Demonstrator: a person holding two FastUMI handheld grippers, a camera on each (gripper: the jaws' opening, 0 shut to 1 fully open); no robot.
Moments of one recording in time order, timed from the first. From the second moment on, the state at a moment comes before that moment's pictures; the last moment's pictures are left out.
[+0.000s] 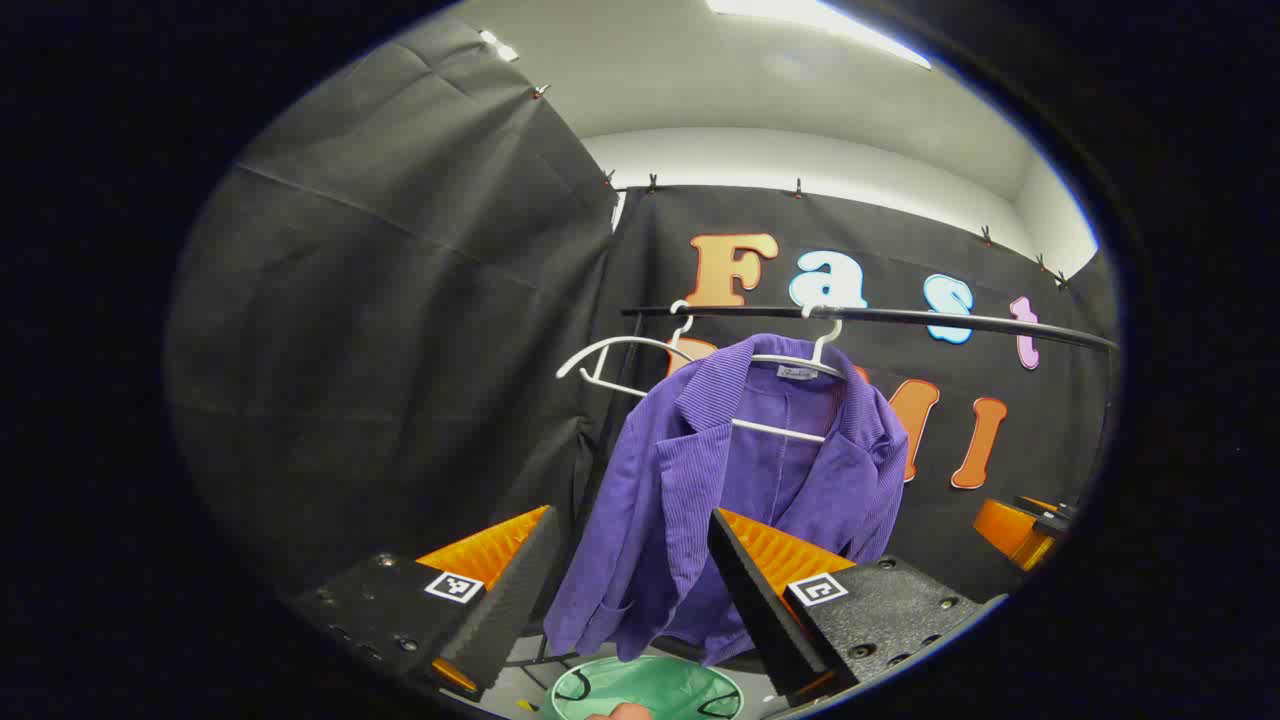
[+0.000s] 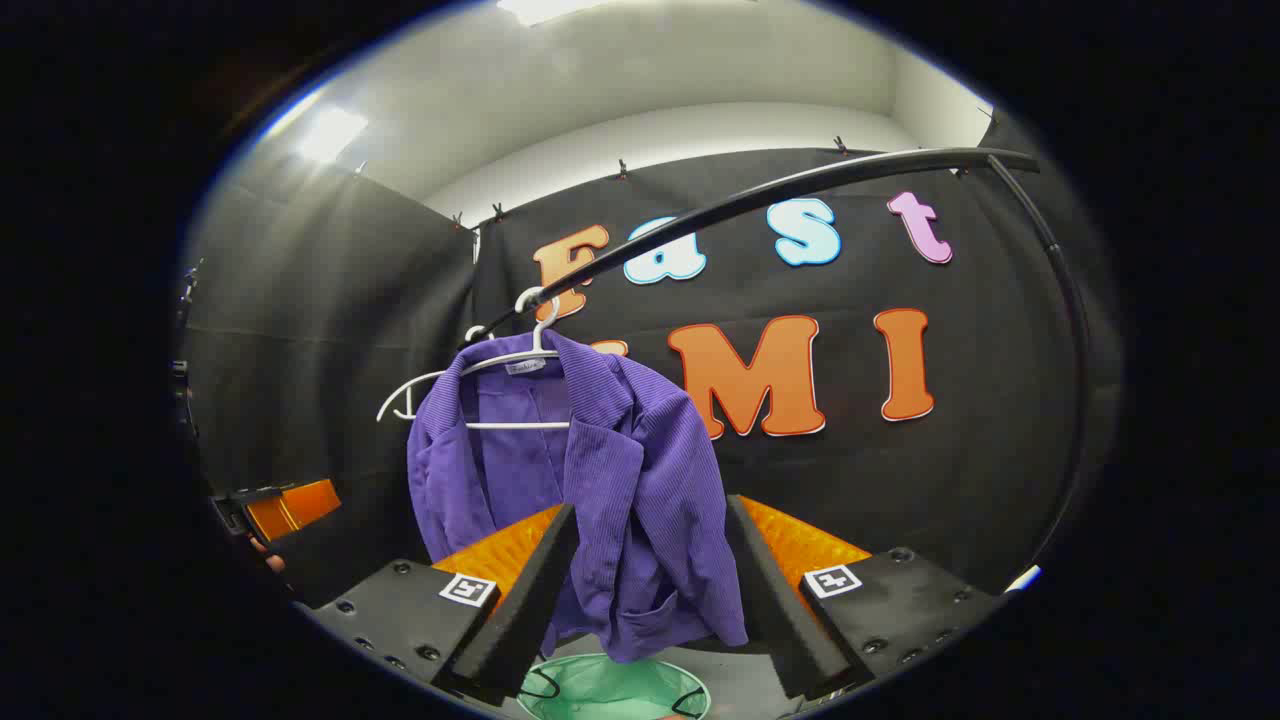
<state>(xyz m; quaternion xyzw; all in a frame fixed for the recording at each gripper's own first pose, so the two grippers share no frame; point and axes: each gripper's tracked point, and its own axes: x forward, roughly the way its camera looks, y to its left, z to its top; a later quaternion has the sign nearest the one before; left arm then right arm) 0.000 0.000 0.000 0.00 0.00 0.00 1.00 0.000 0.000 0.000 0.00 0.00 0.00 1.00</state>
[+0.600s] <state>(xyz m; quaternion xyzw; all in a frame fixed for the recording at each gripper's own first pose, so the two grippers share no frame) 0.040 -0.034 0.004 0.02 0.00 -0.07 1.00 -0.001 0.032 -0.009 -0.01 0.00 -0.02 1.00</state>
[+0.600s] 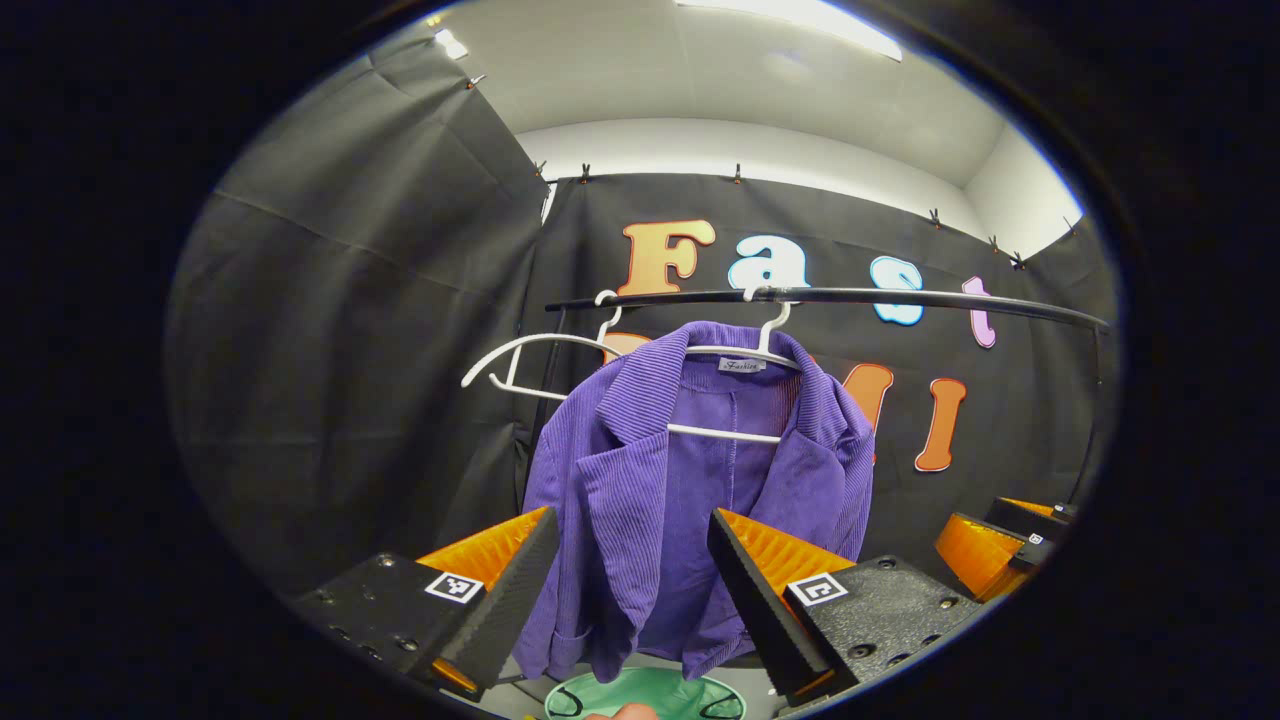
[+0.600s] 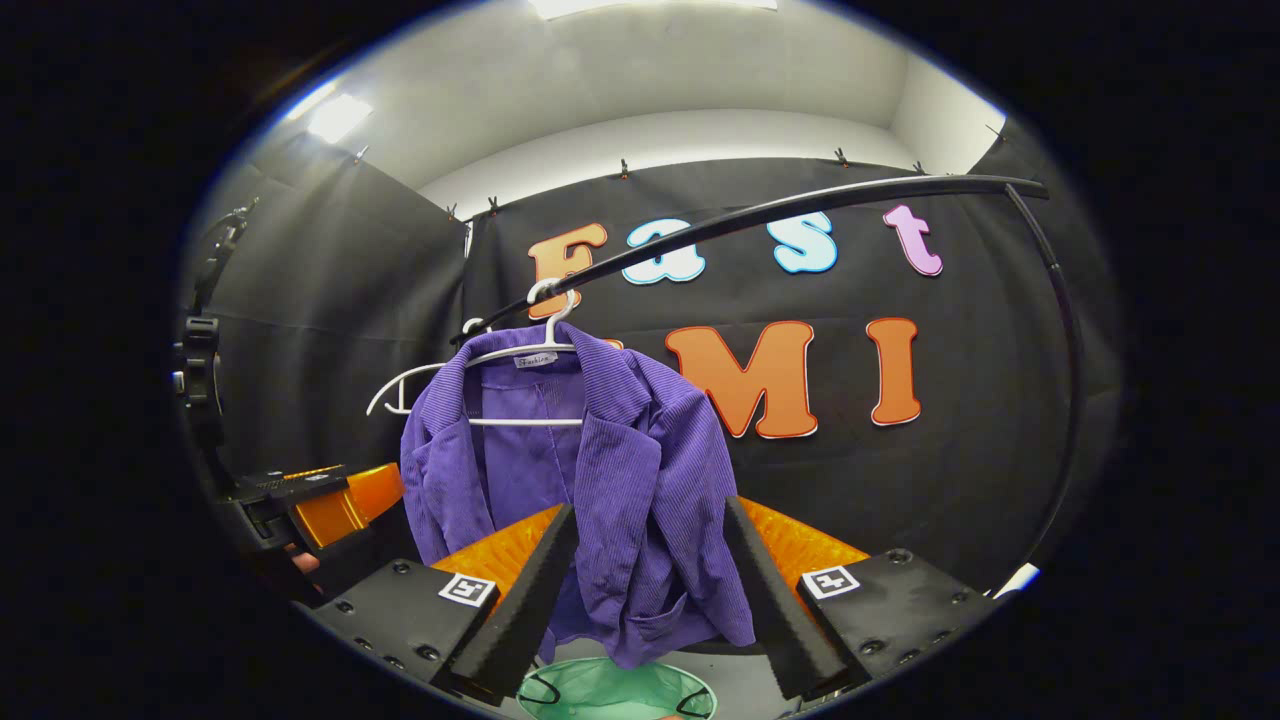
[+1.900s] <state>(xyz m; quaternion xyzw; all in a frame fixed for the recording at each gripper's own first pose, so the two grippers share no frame) 0.033 0.022 0.008 0.01 0.01 -0.06 1.00 0.143 0.055 -0.064 0.02 0.03 0.03 1.00</state>
